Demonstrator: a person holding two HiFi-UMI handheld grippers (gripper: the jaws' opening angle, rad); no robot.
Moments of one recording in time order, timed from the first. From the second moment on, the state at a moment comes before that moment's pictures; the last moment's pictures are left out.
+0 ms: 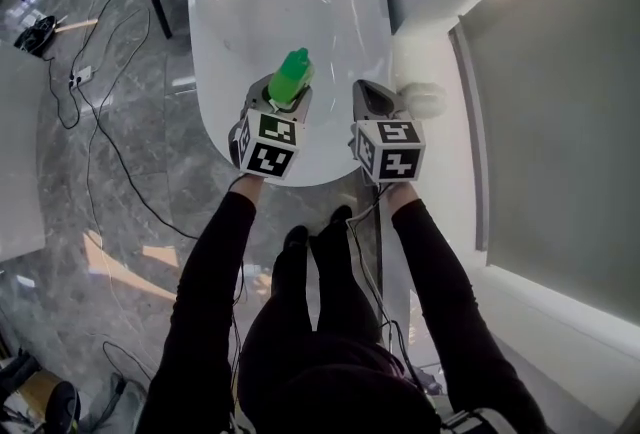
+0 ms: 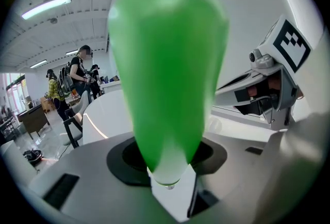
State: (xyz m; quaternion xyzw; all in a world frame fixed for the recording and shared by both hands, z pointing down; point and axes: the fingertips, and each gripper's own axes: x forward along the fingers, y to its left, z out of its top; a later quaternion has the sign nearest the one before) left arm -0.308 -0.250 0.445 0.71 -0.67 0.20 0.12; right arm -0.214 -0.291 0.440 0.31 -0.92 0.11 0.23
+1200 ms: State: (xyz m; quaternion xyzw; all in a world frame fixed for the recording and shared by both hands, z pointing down) left arm -0.336 -0.157 0.453 0.68 -0.69 0.19 0.15; right arm -0.262 -0.204 0.451 0.24 -0.93 0.10 0.25
